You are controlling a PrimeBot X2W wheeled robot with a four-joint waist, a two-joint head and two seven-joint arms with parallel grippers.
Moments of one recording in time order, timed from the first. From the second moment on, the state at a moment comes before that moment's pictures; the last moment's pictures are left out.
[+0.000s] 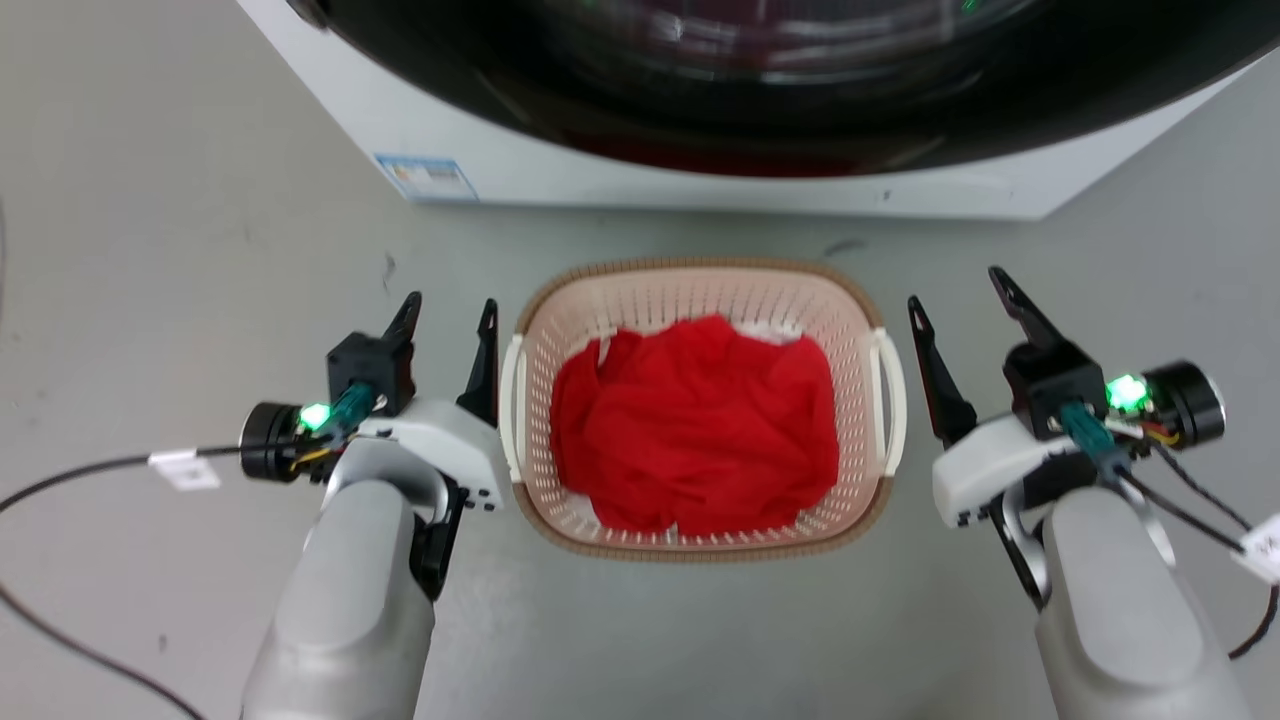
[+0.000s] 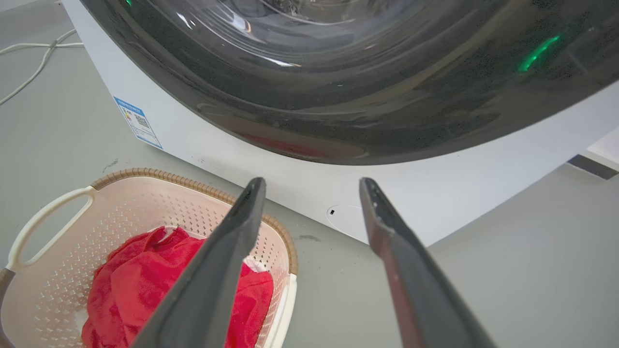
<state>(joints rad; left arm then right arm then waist) -0.55 0.06 -0.08 0.68 -0.08 -0.08 -0.26 -0.43 -0.05 0.04 0.45 -0.24 0.13 -0.26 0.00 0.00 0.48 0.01</state>
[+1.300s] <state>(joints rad) -0.92 0.05 -0.20 1.26 -0.09 -0.11 -0.26 -0.85 -0.05 0.02 1.16 -0.28 0.13 -0.26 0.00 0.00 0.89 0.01</state>
